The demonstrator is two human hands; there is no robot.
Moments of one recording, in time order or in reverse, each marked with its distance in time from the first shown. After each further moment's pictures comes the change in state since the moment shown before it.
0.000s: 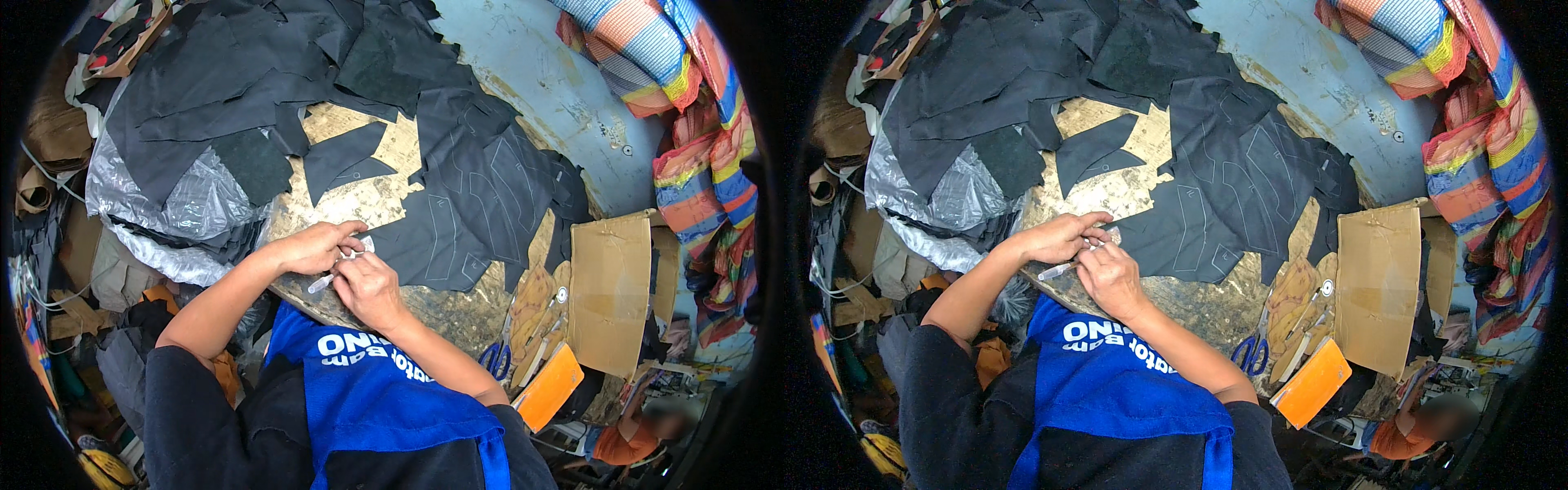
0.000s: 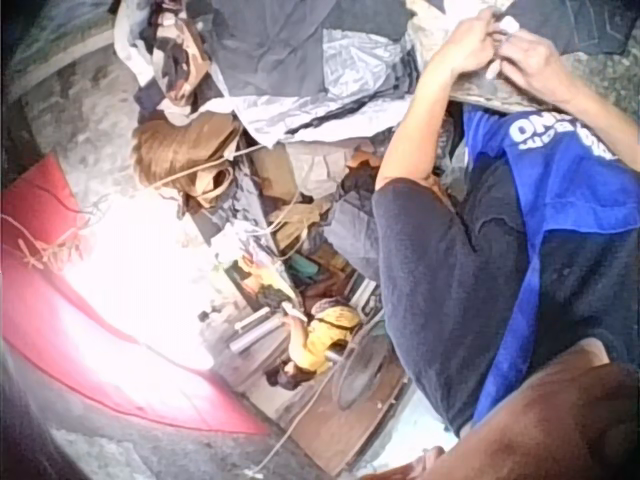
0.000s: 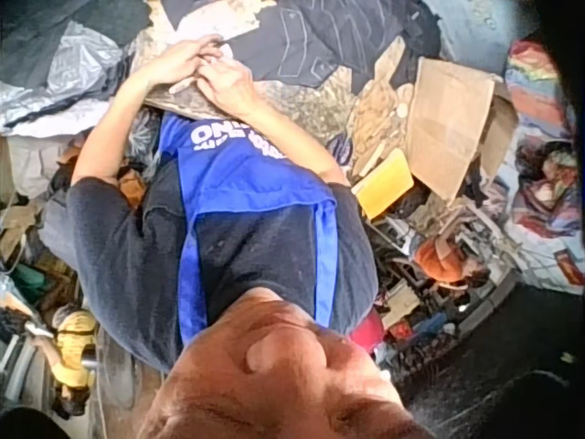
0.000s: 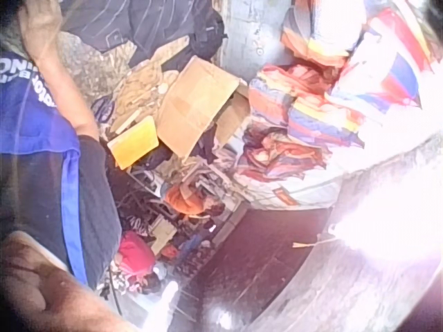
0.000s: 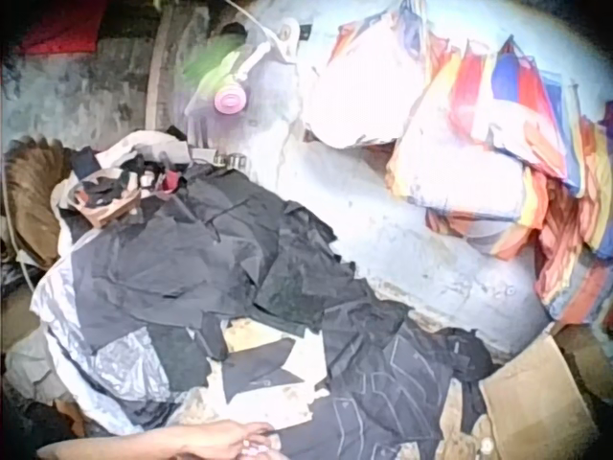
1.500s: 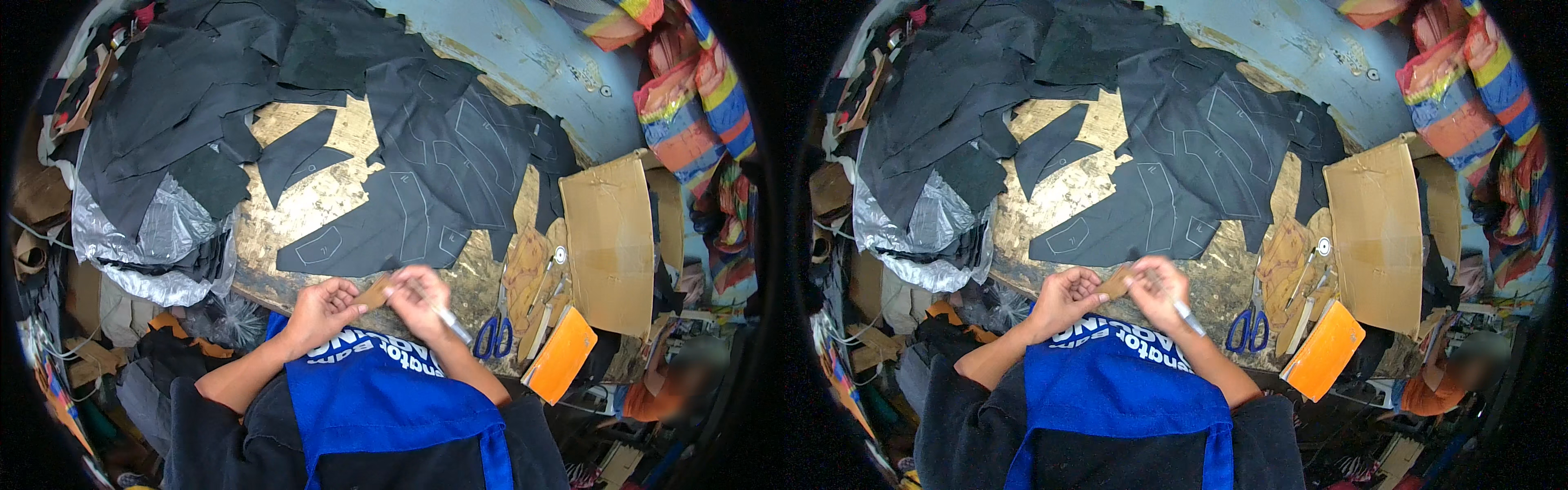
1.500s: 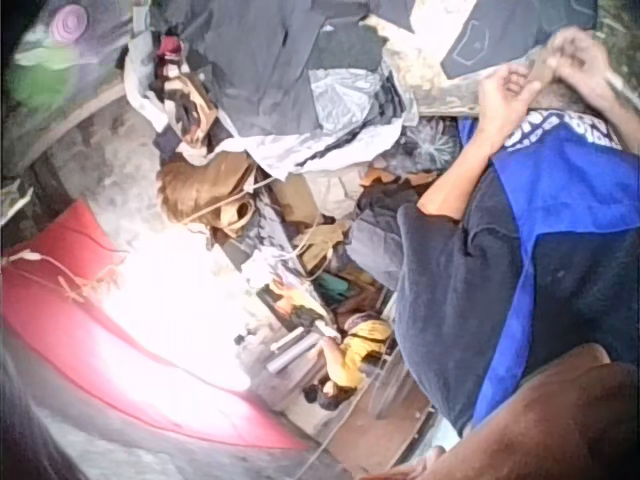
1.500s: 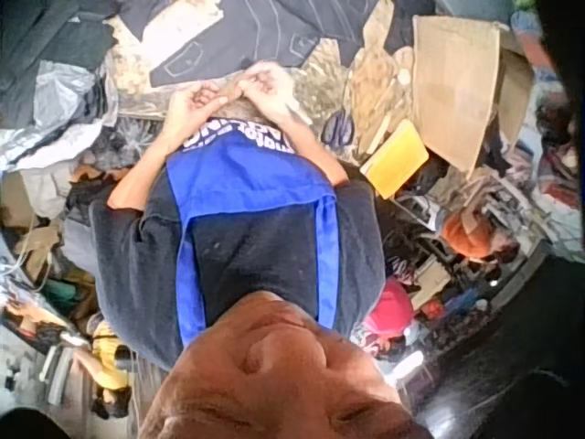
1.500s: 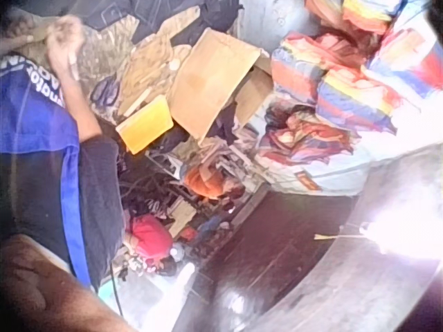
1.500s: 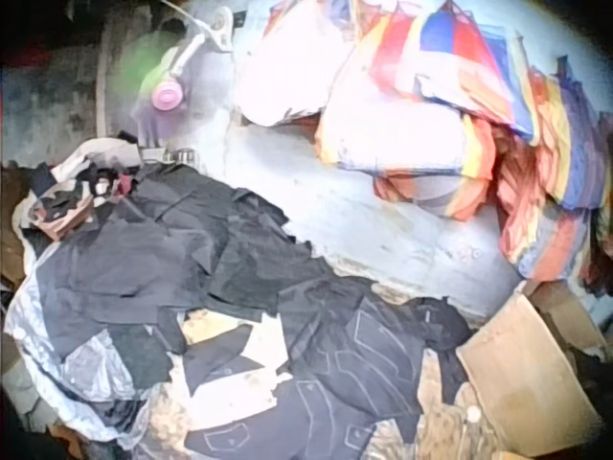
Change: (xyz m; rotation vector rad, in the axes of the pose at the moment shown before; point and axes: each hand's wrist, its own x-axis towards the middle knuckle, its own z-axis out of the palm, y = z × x) left_hand -0.023 0.028 0.118 -0.452 0.439 -0.078; right_hand -0.091 0.020 -0.053 0.968 0.377 0.700
